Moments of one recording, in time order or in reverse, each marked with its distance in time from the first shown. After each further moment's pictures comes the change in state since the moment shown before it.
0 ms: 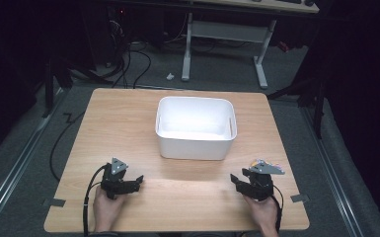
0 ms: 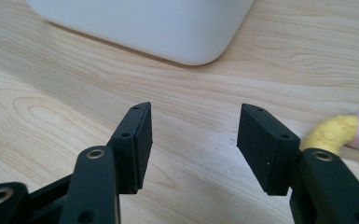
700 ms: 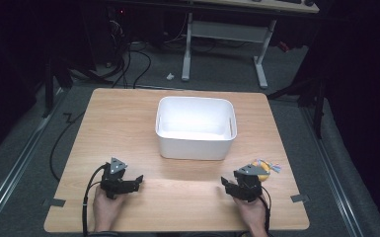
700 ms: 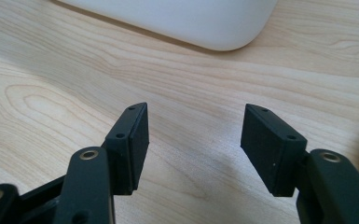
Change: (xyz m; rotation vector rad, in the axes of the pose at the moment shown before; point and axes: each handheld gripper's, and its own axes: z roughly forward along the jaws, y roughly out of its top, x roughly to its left) left arm 0.002 0.000 -0.001 -0.006 -0.011 -0.014; right arm 0.023 -0.005 0.025 0.044 -0.003 -0.030
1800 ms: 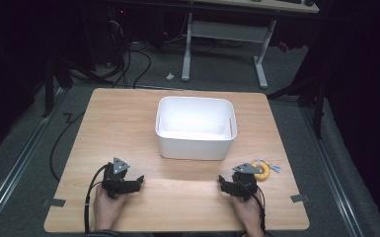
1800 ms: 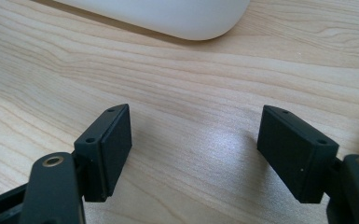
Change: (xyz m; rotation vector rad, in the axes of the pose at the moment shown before) left arm -0.004 0.002 0.003 0.017 0.030 0.035; right arm -0.001 -0.005 0.029 0.012 -0.108 0.020
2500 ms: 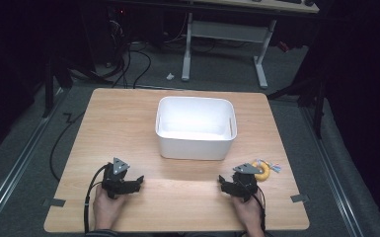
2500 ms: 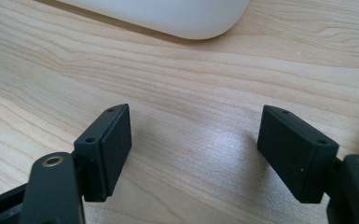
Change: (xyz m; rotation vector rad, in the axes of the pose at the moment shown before) left arm 0.001 0.000 0.000 0.000 -0.006 0.006; right arm -0.001 -0.001 -0.001 0.000 0.002 -0.007
